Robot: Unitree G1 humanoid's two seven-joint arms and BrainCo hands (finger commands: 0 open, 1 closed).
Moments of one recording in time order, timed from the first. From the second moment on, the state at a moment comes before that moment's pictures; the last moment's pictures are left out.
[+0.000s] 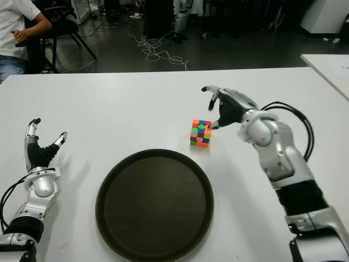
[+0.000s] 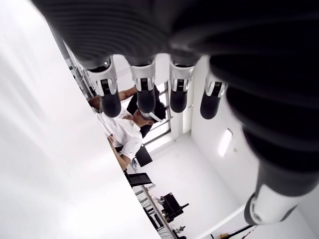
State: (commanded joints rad) left arm -0.35 0.26 0.09 0.89 0.26 -0.44 0.57; right arm -0.45 -0.53 0.17 0.09 -0.49 0.06 0.34
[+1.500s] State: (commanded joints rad) left arm -0.35 0.25 0.10 0.90 0.24 -0.44 0.56; right arm -0.52 -0.48 0.24 0.19 -0.51 0.11 0.35
